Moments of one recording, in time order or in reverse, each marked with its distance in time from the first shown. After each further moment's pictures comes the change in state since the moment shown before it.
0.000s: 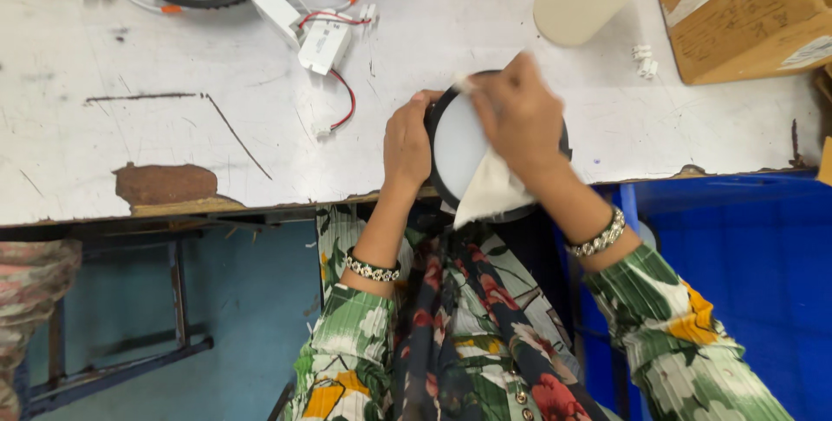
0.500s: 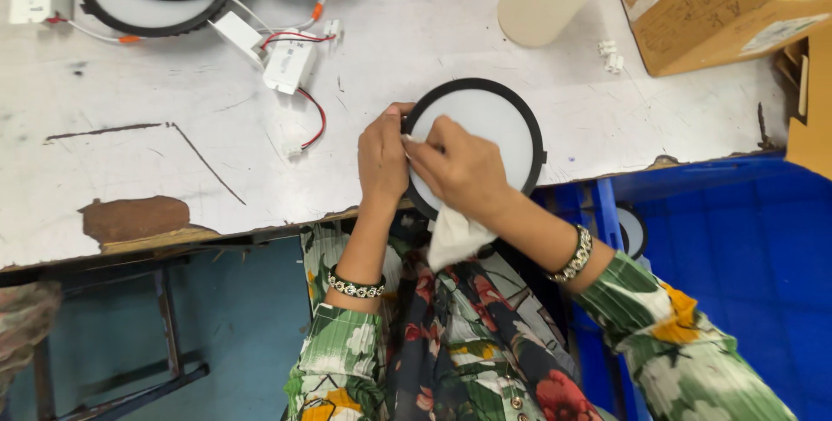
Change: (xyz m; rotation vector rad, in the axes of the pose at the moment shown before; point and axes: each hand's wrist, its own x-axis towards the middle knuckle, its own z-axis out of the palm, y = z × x) left_hand -0.001 0.004 0.002 0.014 0.004 0.079; right_hand -0.022 -0.011 0.013 0.013 -0.039 -0.105
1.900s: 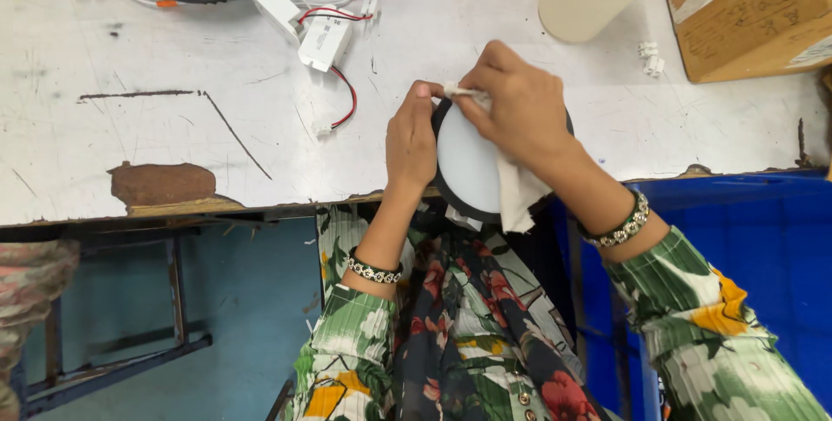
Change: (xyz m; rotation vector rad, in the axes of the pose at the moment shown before) left_hand -0.002 0.001 -0.002 0.007 0.017 -0.105; right_hand 0.046 0.016 -0.025 0.031 -0.254 0.176
